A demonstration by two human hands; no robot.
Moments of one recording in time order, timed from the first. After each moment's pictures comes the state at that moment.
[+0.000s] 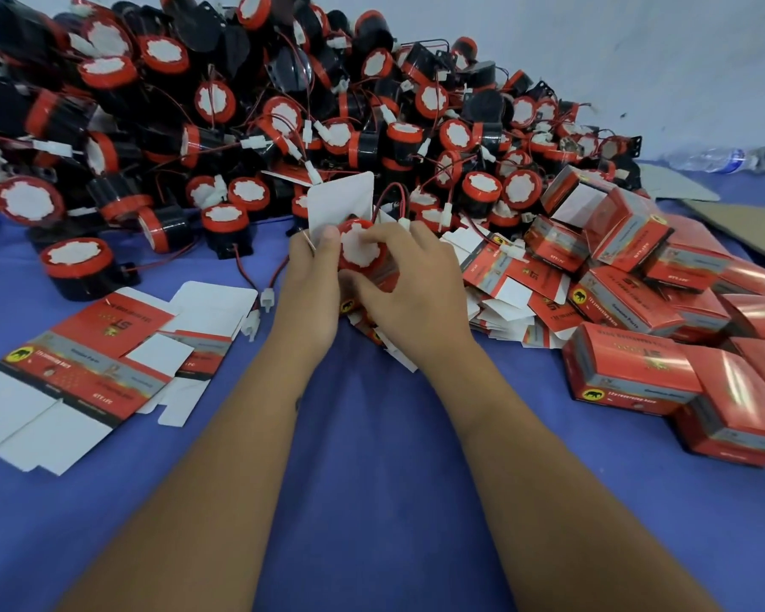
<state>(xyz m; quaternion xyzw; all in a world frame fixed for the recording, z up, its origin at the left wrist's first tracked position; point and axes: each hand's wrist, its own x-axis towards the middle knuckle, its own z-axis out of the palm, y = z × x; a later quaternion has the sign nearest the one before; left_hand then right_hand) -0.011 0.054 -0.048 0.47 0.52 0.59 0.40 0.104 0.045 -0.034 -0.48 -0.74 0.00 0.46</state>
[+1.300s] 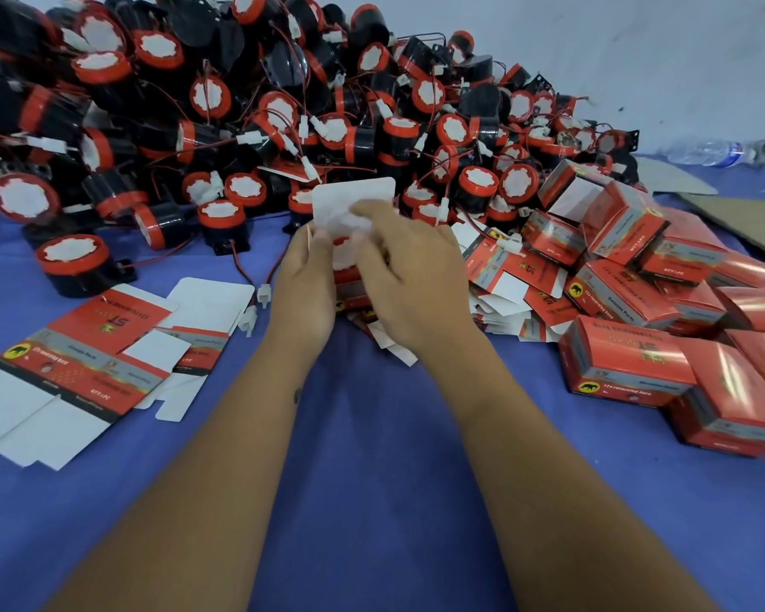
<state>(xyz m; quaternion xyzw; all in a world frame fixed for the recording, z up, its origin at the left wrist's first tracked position) -0.009 0.045 -0.044 0.46 0.49 0.62 0.41 0.101 0.036 -0.014 -0.48 -0.77 -0.03 0.43</state>
